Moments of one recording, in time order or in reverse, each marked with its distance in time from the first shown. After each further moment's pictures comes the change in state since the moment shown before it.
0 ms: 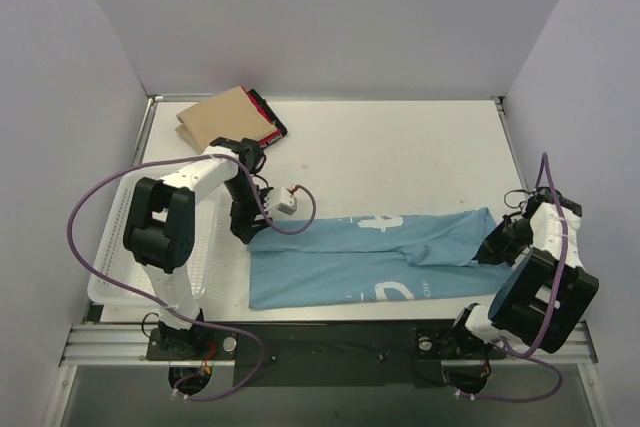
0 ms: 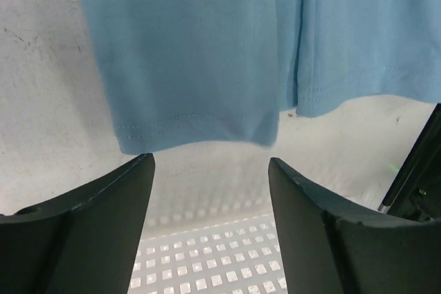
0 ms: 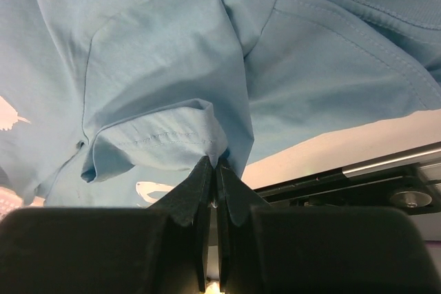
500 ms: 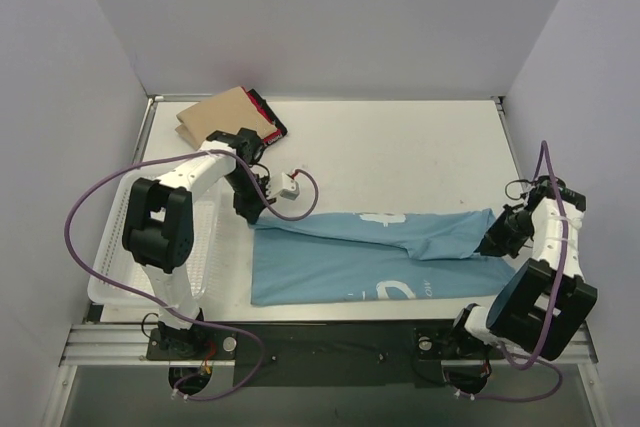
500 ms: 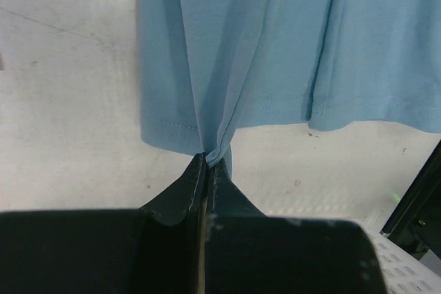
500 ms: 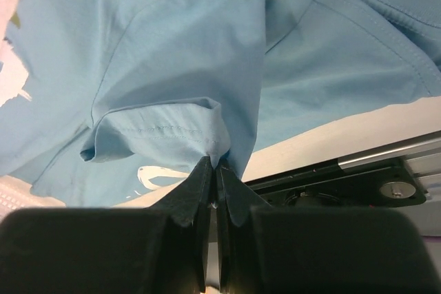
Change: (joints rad) left arm 0.016 0.002 0.087 0.031 0.028 -0.082; right arm 0.045 -0.056 0.105 -0.079 -0.003 -0.036
